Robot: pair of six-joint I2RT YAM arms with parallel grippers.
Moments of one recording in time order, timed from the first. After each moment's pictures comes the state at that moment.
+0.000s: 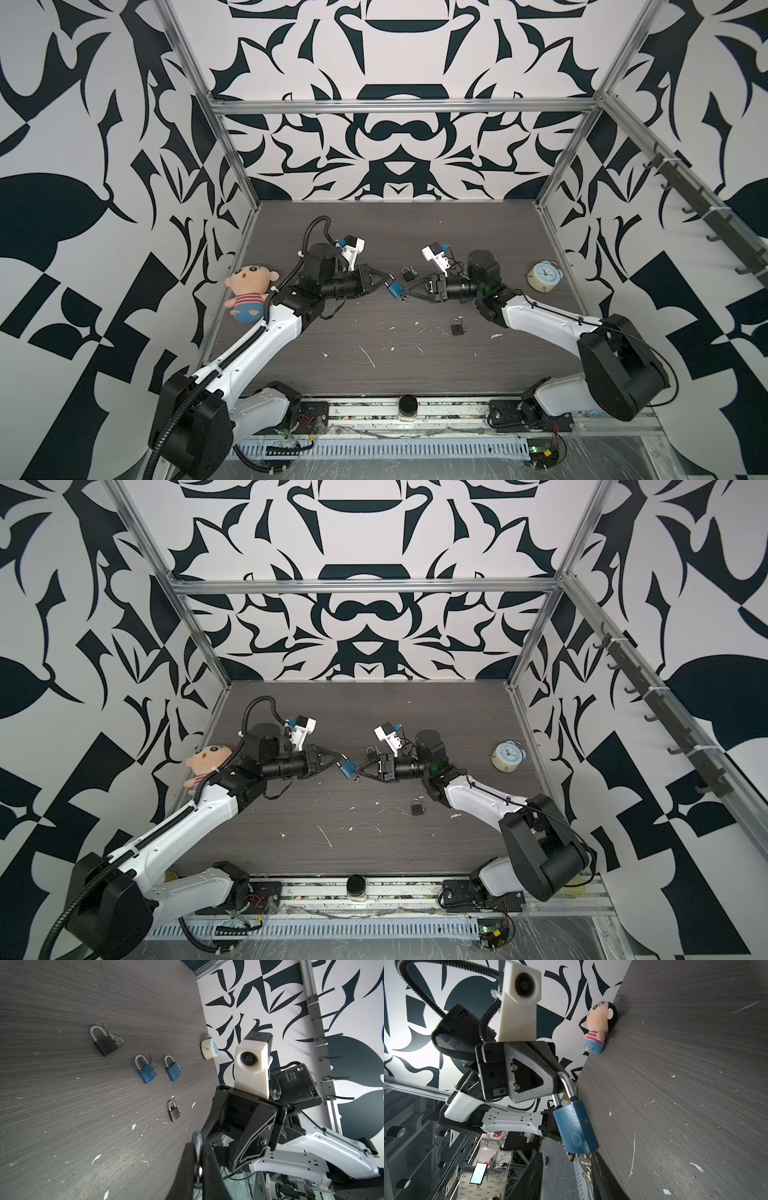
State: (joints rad) left arm -0.48 1.15 0.80 -0.10 0.66 -0.83; right arm 0.52 1.42 0.70 0.49 -1.04 0.92
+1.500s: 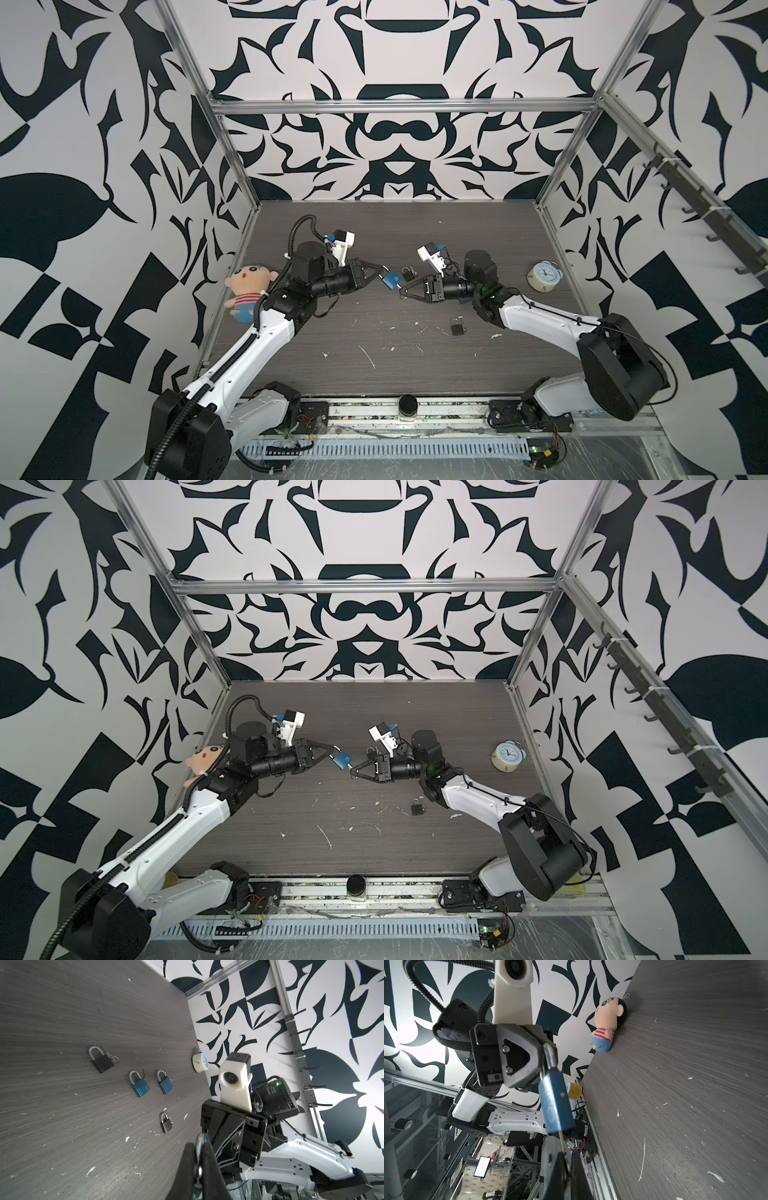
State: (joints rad) left arm -0.40 1.08 0.79 -0.06 0.68 -0.88; right arm 0.55 1.43 0.71 0.53 -1.04 0.97
